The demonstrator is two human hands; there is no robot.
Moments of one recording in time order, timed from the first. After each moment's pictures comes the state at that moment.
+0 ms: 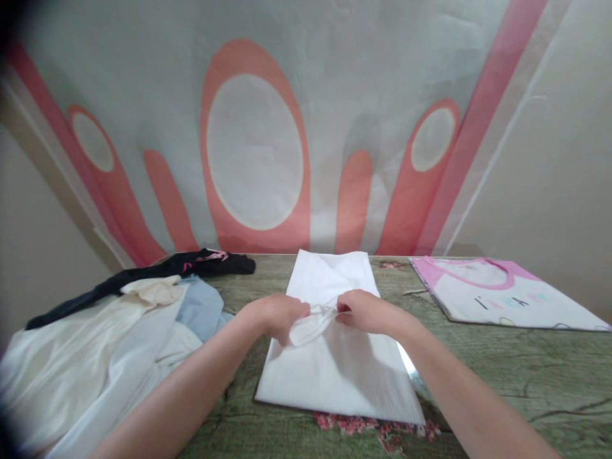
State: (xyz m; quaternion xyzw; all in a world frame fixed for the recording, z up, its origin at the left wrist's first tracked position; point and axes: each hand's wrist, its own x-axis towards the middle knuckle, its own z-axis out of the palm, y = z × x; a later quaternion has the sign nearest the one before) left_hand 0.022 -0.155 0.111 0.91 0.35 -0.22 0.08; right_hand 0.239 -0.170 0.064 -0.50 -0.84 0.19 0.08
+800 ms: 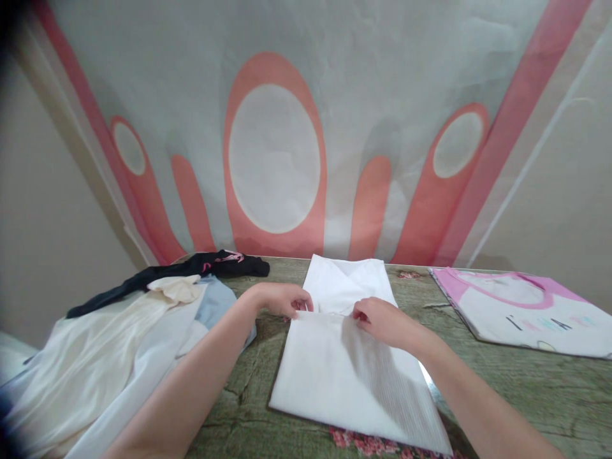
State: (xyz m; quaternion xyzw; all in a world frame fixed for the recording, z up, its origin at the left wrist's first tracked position) left_hand -0.026 -0.082 0.081 0.88 0.30 -0.13 0.34; right_hand 0.241 -0.163 0.051 -0.51 -0.85 0.15 0.09
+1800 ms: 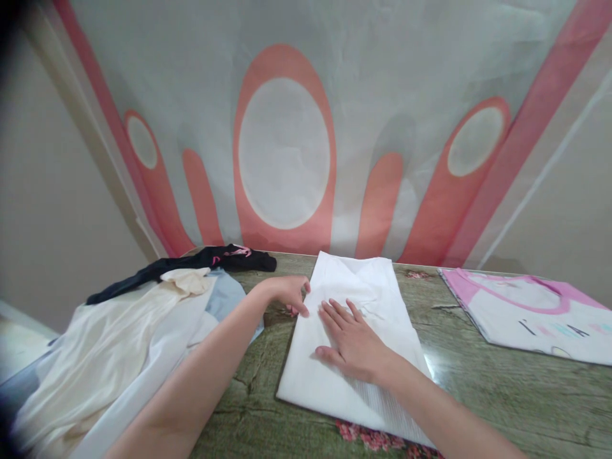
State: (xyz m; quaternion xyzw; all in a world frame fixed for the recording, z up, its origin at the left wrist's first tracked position) left_hand -0.029 -0.086 0.074 0.77 0.48 -0.10 0.40; right_hand 0.172 -0.200 0.028 -0.41 -0.91 0.04 0.07
